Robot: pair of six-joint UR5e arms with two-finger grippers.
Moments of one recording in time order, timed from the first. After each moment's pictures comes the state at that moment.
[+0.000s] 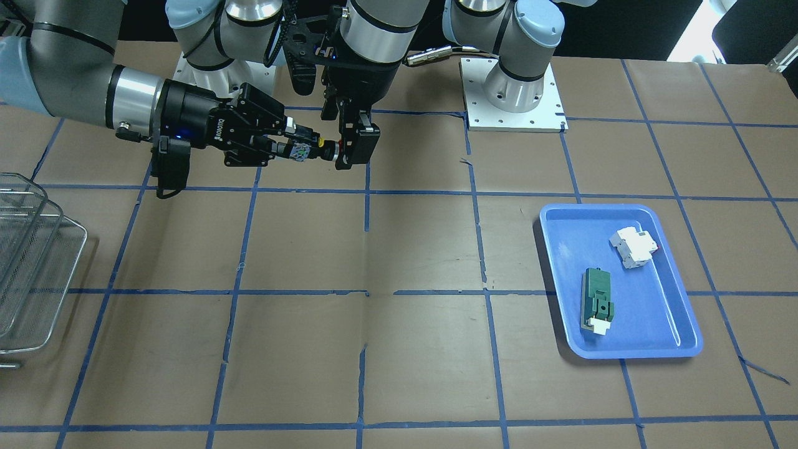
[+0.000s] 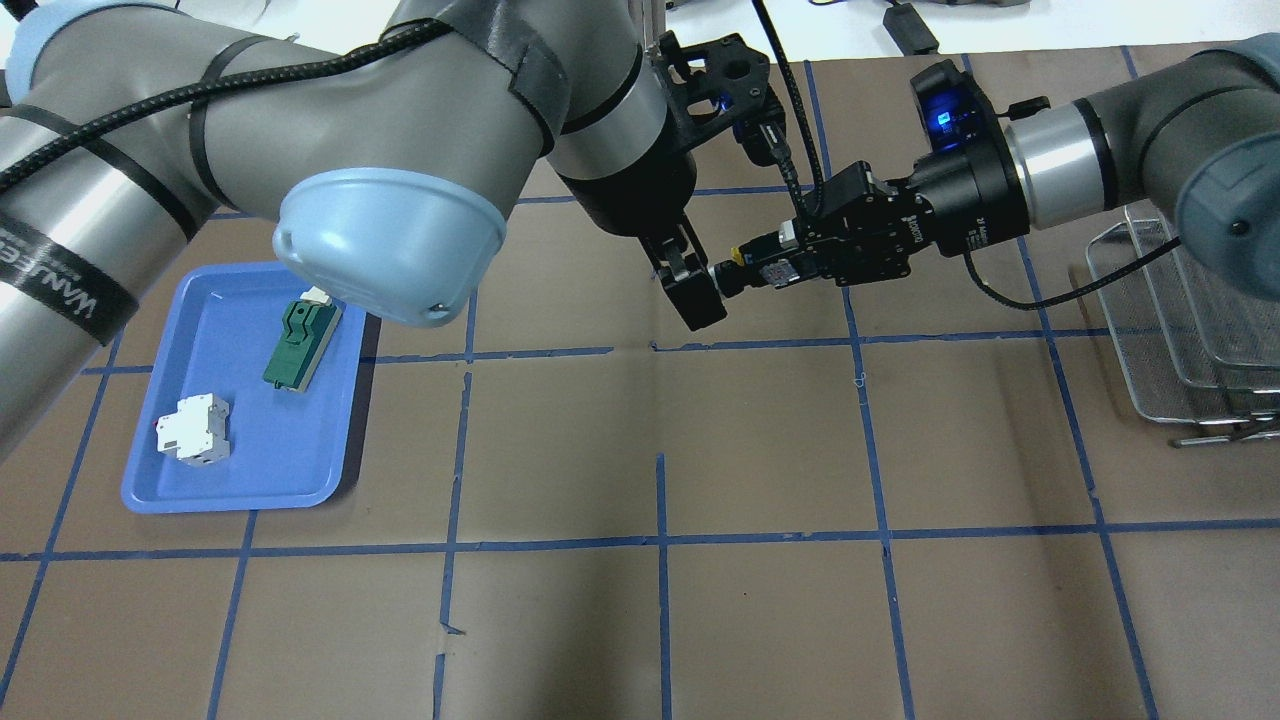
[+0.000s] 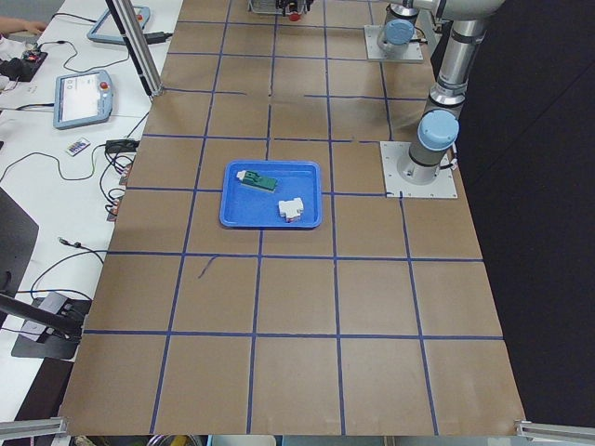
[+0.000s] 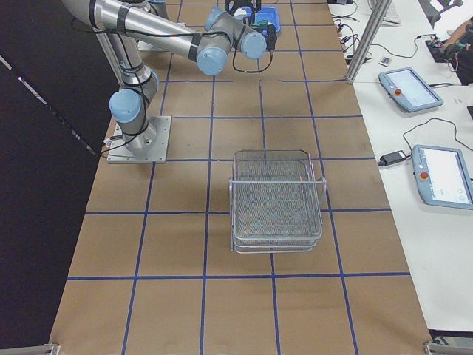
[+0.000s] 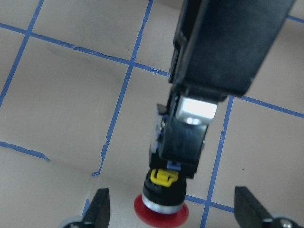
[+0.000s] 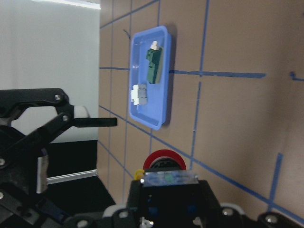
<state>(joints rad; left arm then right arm) -1.95 -1.69 -1.50 -1.38 1.30 0.86 1.34 -1.59 1.82 -1.39 -0.64 -0.56</state>
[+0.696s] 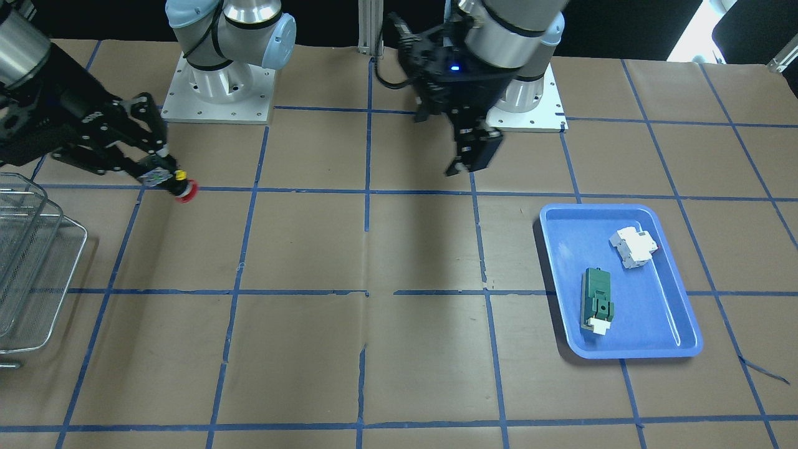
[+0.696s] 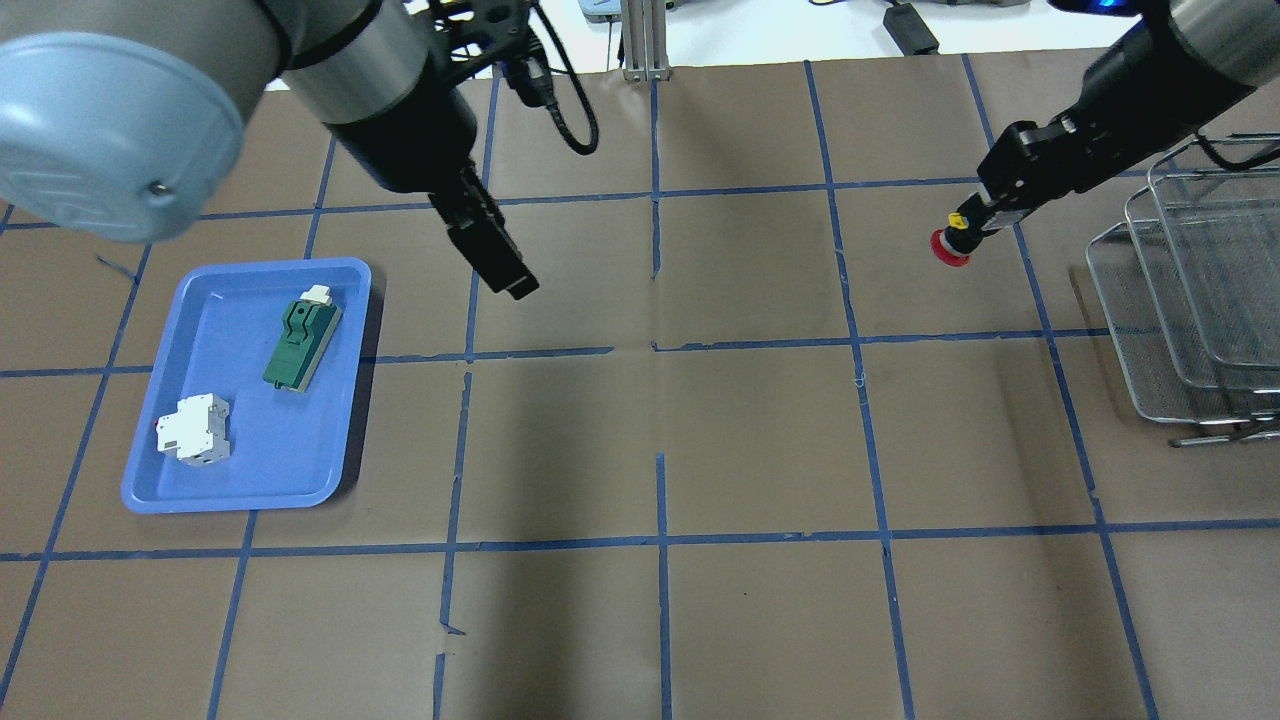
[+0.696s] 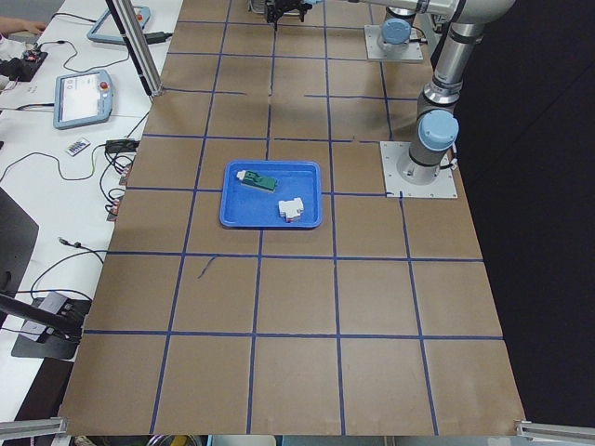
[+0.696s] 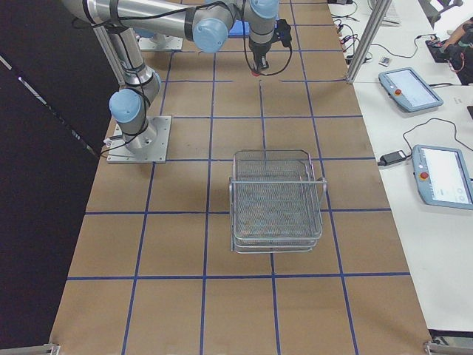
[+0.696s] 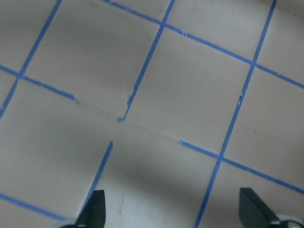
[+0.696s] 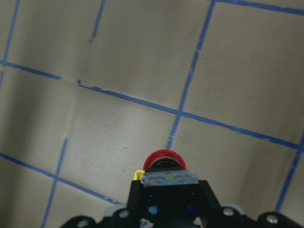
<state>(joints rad) -1.66 -1.59 -1.51 -1.65 1.37 0.95 1.30 -1.60 1.61 -1.59 -1.32 -0.55</state>
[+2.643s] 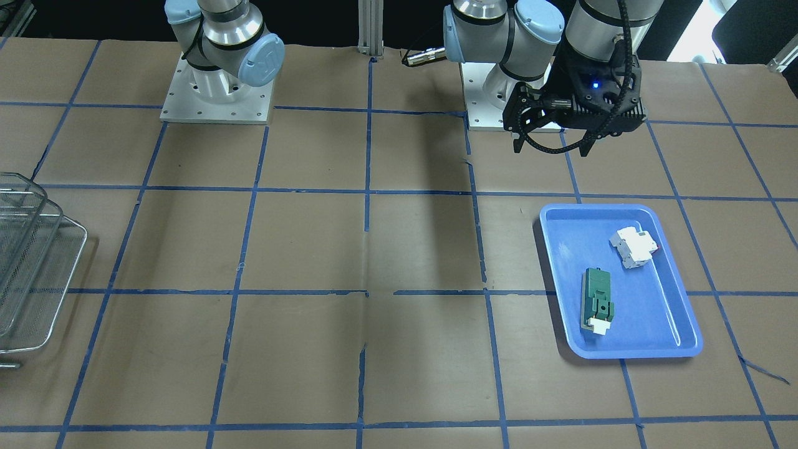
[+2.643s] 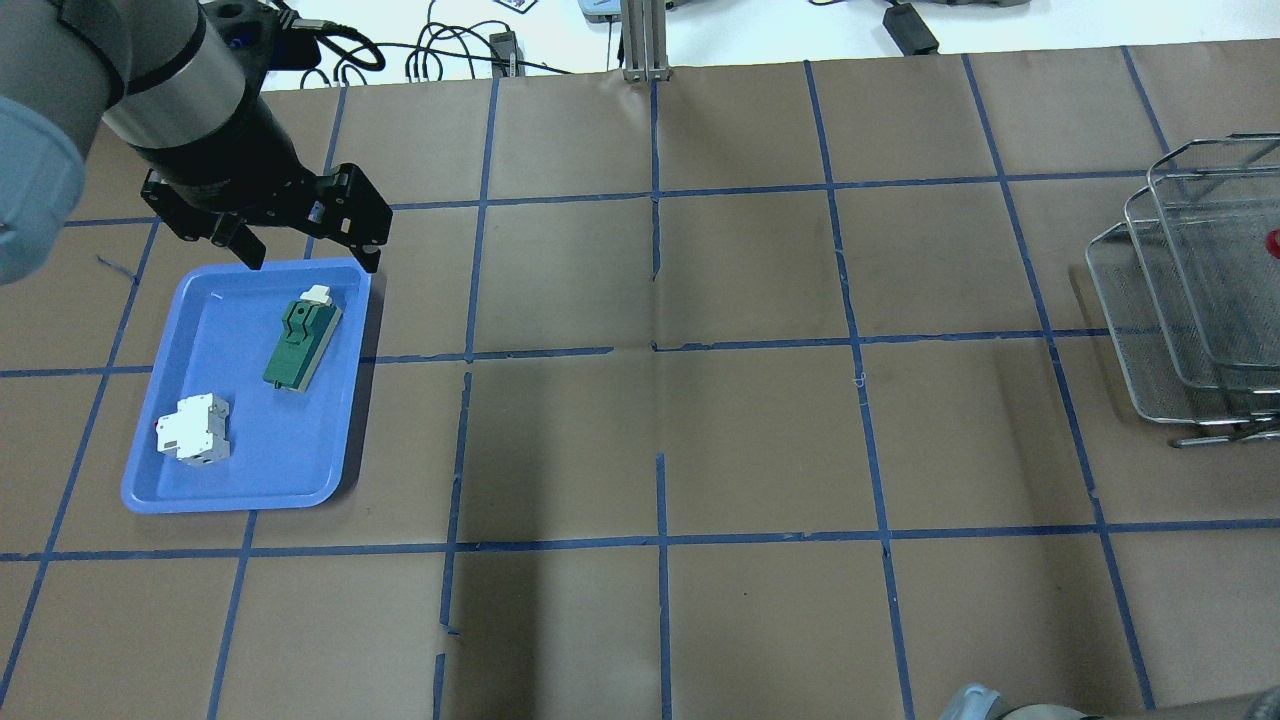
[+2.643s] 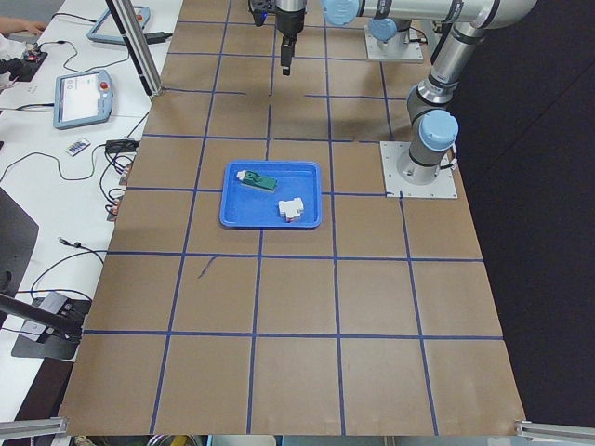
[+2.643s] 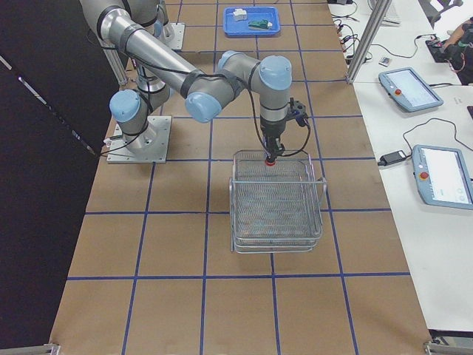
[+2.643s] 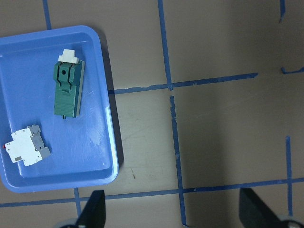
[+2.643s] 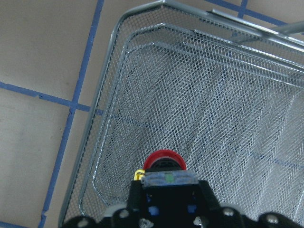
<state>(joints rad) -1.56 -1.52 -1.60 -1.57 1.61 0.06 0.91 -1.40 1.61 -1.88 -1.57 -0.97</state>
